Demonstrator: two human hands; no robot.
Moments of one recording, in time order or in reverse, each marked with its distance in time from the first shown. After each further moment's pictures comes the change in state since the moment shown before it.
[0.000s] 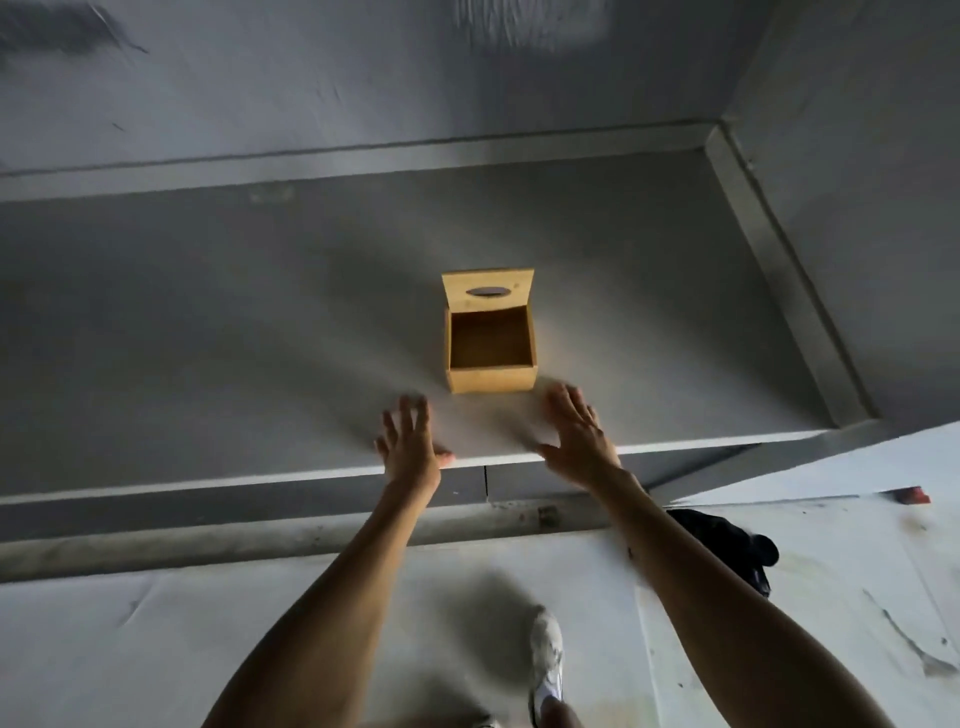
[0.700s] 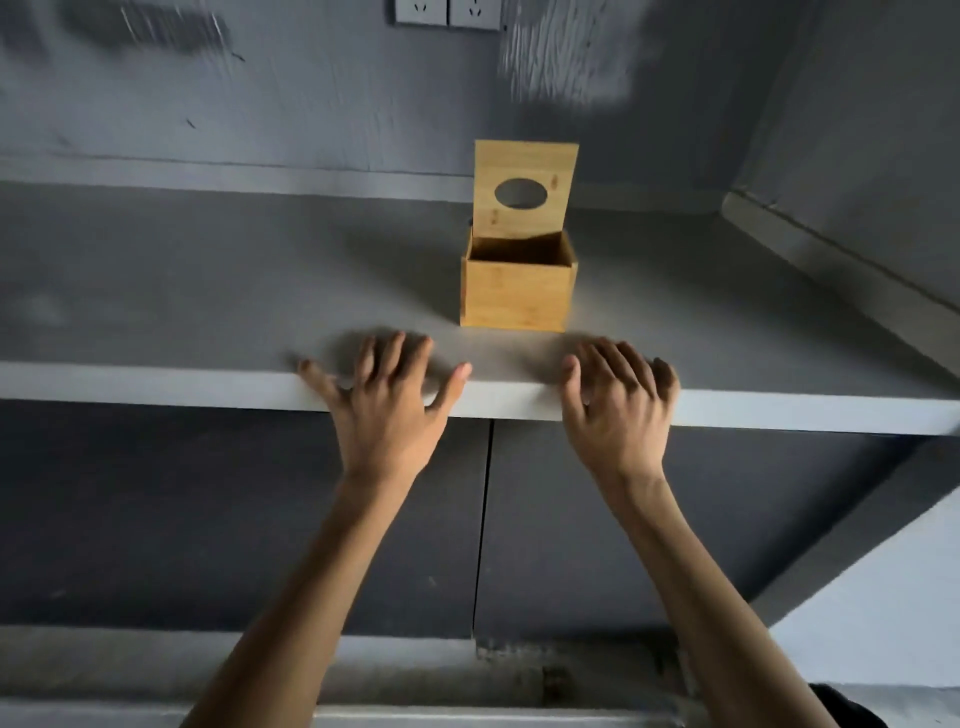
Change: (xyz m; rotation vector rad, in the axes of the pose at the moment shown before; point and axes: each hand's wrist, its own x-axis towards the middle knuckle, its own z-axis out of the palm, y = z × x) left_hand -0.005 -0.041 0.088 0.191 1.000 0.210; right_hand -0.005 0.026 0.099 -0.340 0.968 -0.145
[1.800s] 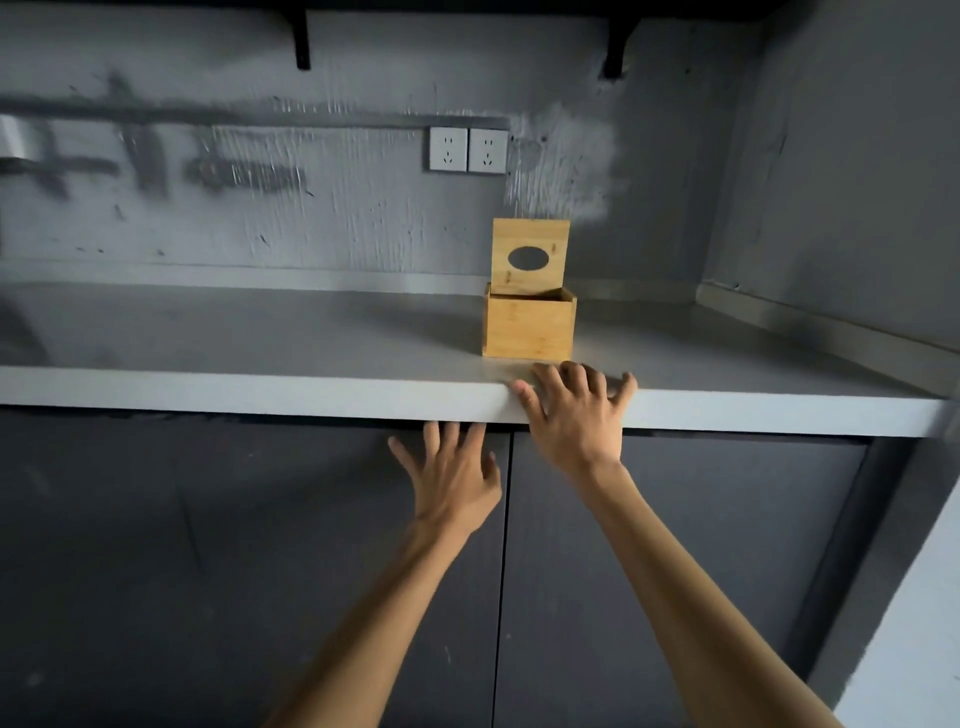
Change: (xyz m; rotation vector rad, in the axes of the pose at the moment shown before) left_hand -0.064 0.012 0.067 -0.243 -0.091 0.075; right_hand -0.023 -0.039 0.014 -0.075 -0.066 -0.094
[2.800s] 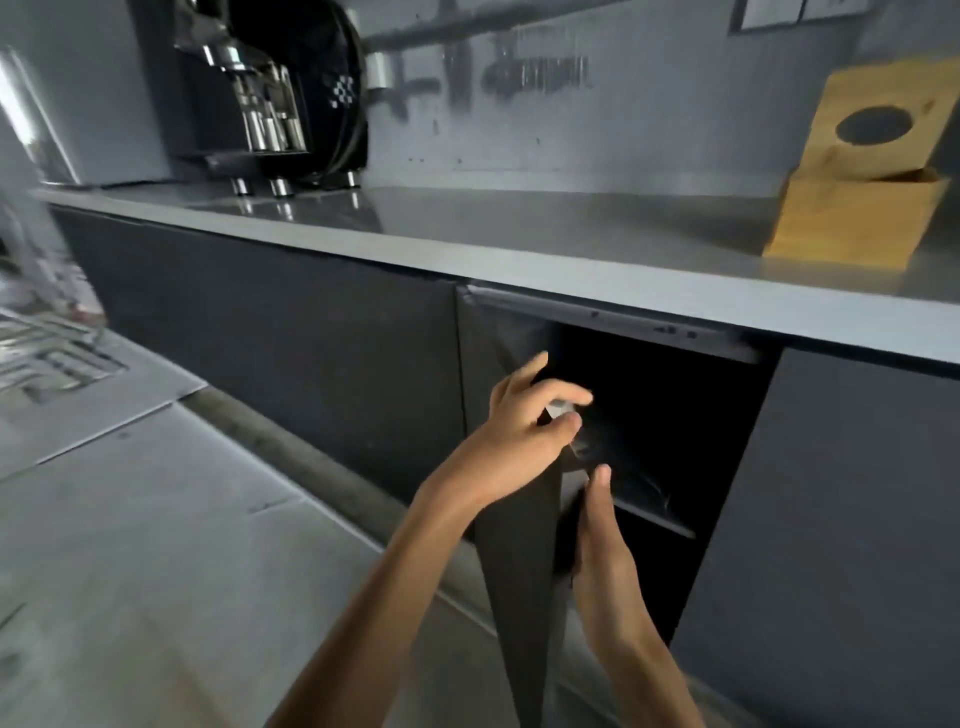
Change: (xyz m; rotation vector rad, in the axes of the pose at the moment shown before) left_hand -0.158 -0.048 -0.163 -0.568 -0.197 -0.339; right_hand -0.240 -0.118 -0.056 1.911 -1.067 0.136
